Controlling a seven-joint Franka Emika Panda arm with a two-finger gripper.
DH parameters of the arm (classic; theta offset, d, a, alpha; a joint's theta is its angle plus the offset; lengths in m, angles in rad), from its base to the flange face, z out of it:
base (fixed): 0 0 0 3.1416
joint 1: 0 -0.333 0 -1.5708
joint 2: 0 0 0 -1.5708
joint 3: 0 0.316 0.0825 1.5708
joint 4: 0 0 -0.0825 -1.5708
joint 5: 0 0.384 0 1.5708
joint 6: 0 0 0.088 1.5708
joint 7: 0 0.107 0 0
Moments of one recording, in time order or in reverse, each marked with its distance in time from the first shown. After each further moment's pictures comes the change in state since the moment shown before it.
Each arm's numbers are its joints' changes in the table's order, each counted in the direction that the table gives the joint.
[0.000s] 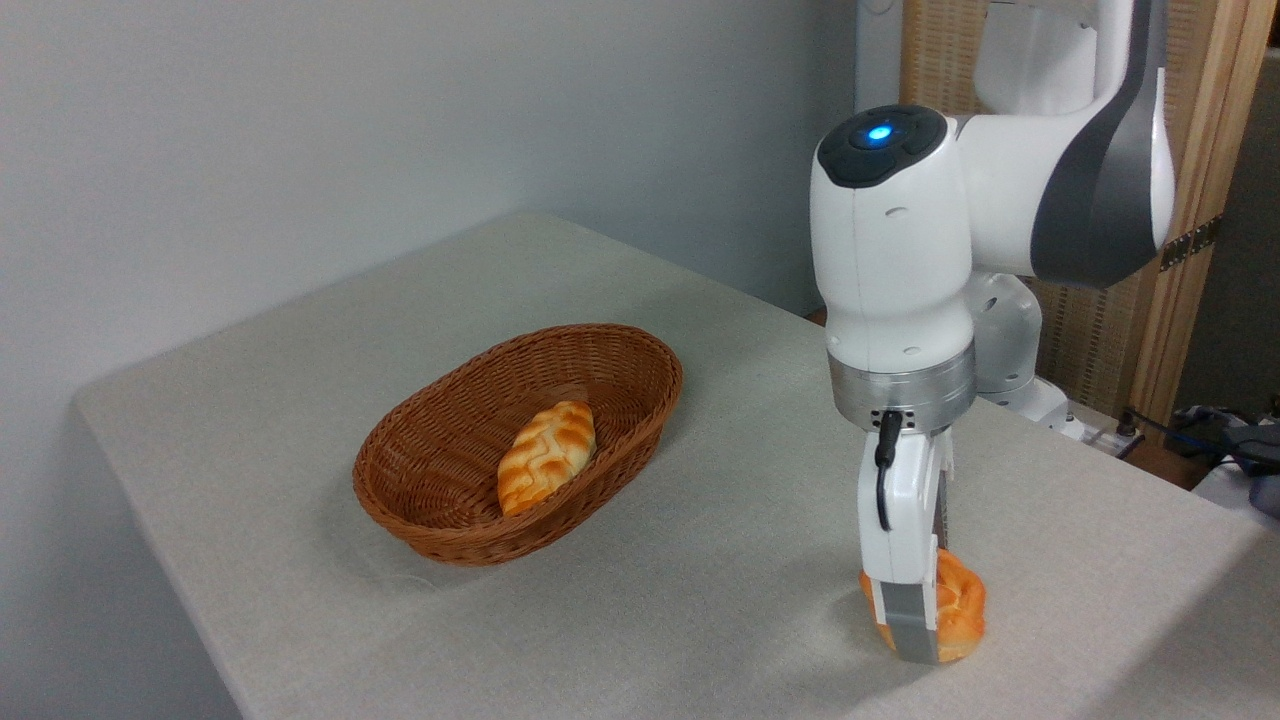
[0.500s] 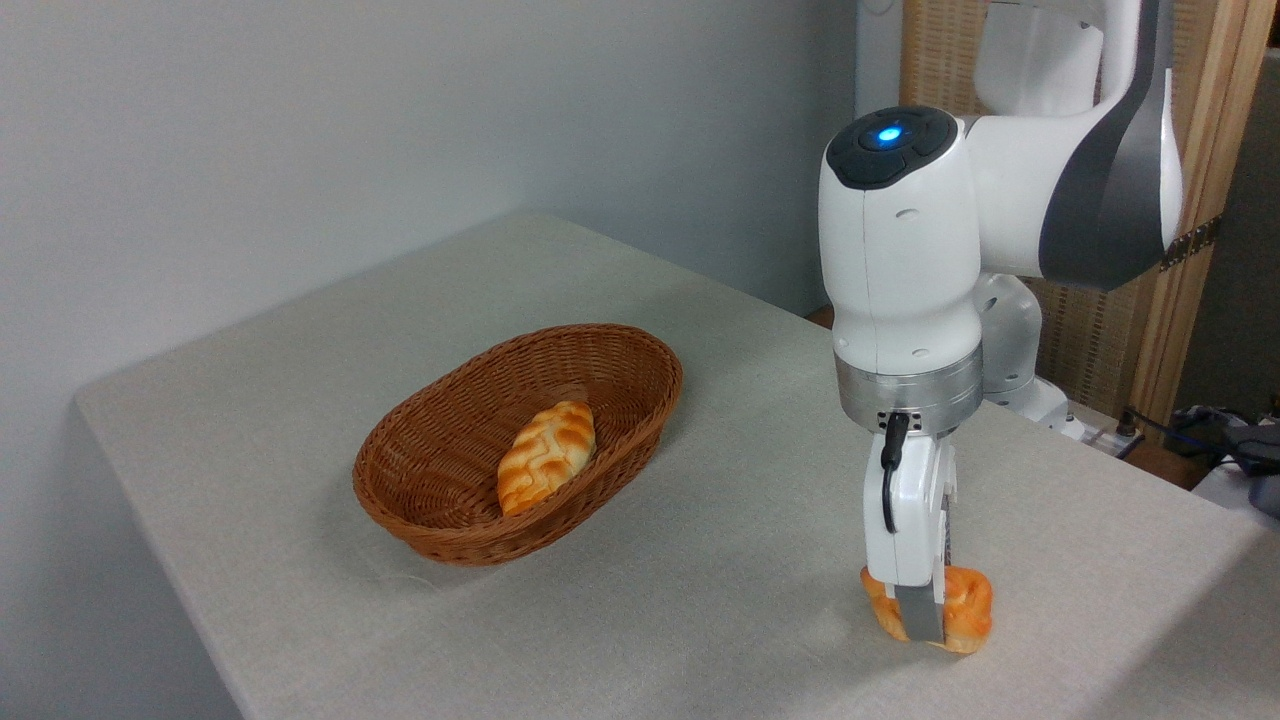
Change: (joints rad) arm 0.001 0.000 0.007 0.000 0.000 0.000 0.013
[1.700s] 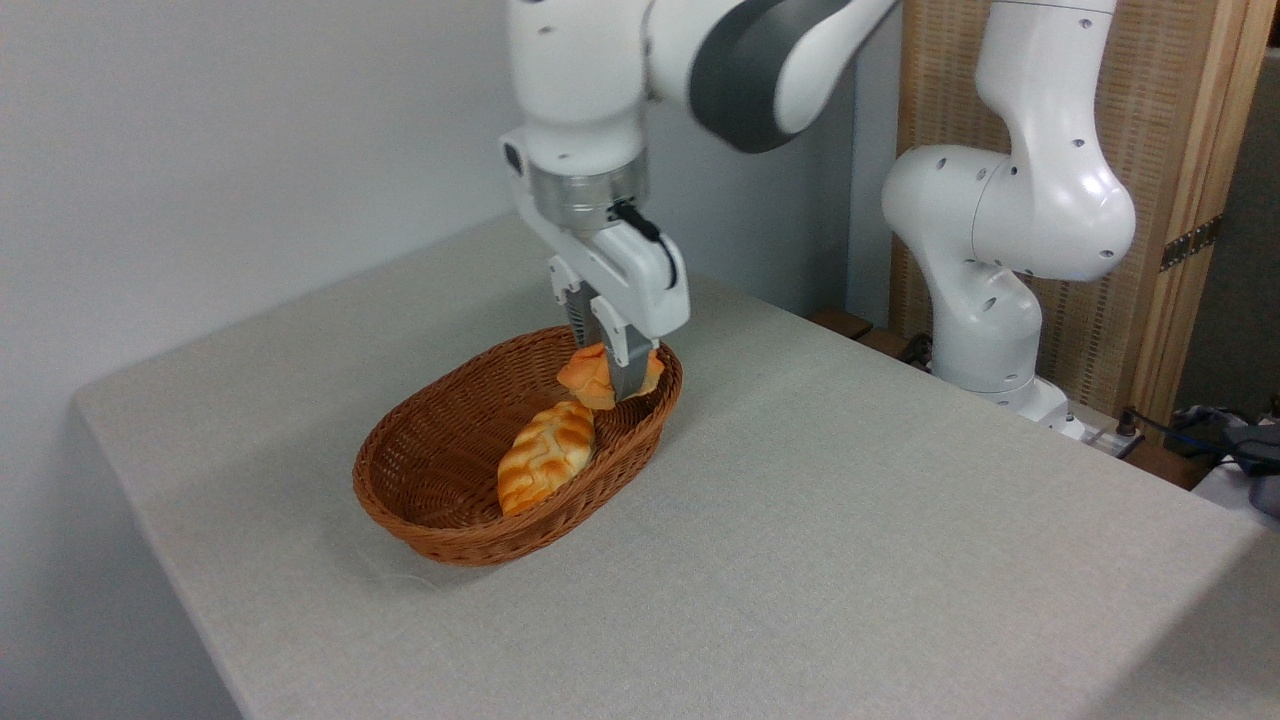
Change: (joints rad) arm 0.019 0.005 -0.527 0.218 -0.513 -0.280 -1.275
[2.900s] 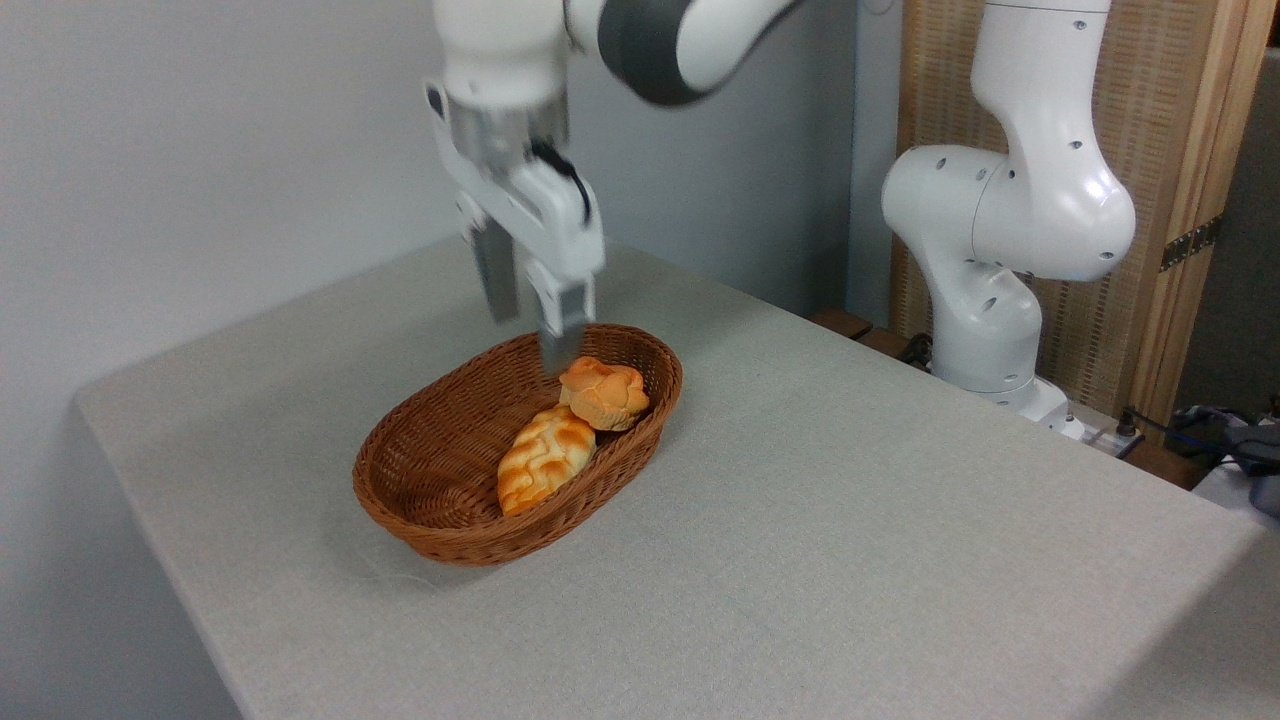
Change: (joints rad) arm -0.001 -0.051 -0.076 0.186 0.000 0.031 -0.087
